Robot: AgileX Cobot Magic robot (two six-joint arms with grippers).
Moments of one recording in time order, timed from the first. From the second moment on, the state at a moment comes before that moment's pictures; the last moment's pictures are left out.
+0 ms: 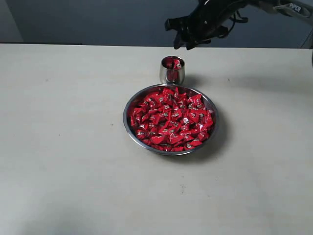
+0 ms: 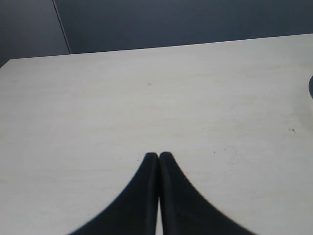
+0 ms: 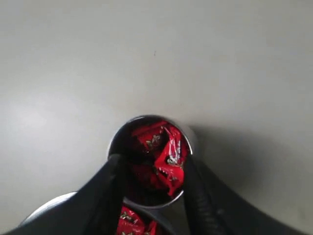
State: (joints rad) left arm 0.12 0.00 0.01 0.03 0.34 0.03; right arm 0.41 2.32 -2.08 0.39 0.90 -0.15
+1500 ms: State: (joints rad) left arm 0.12 0.00 0.01 0.03 0.34 0.03; right arm 0.47 1.73 -1.31 0.57 0.77 -0.42
